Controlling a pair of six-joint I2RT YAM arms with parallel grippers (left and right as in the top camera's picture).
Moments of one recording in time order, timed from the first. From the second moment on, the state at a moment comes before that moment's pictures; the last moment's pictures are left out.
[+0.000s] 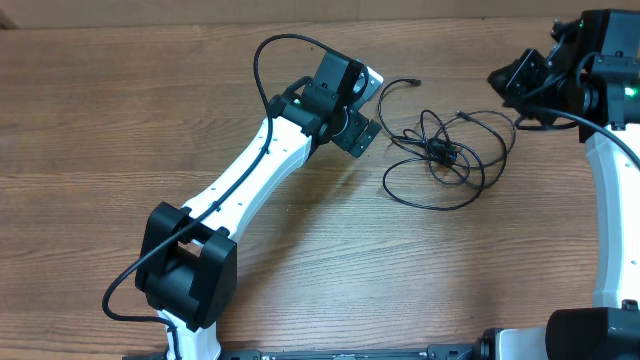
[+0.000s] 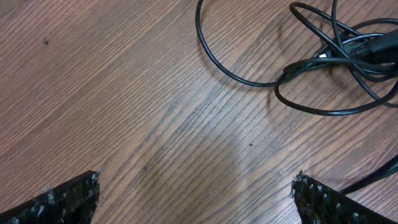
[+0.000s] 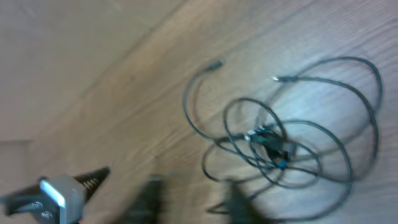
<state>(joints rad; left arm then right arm) -0.55 1.95 1.64 -0.64 0.02 0.15 -0.12 1.59 1.67 -1.03 -0.34 0.51</state>
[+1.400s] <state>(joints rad) -0.55 1.95 1.64 -0.65 0.05 0.15 -0.10 1.32 0.69 -0.55 -0.19 1.22</state>
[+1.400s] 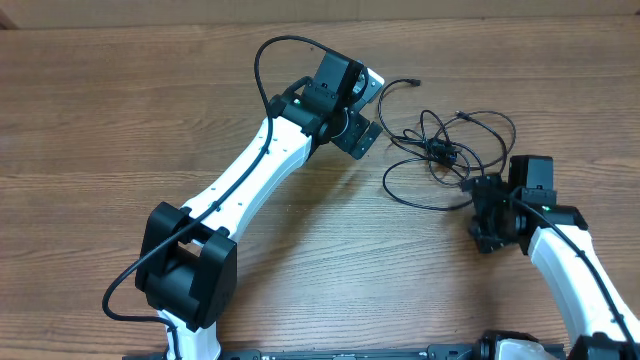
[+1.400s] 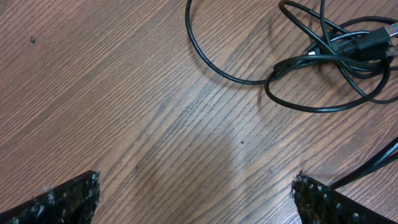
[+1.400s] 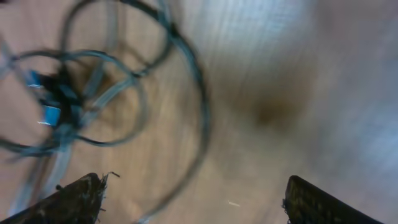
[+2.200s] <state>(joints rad) -0.55 1.95 1.64 -0.65 0.05 0.15 -0.10 1.56 0.69 -0.19 -0.31 1.34</state>
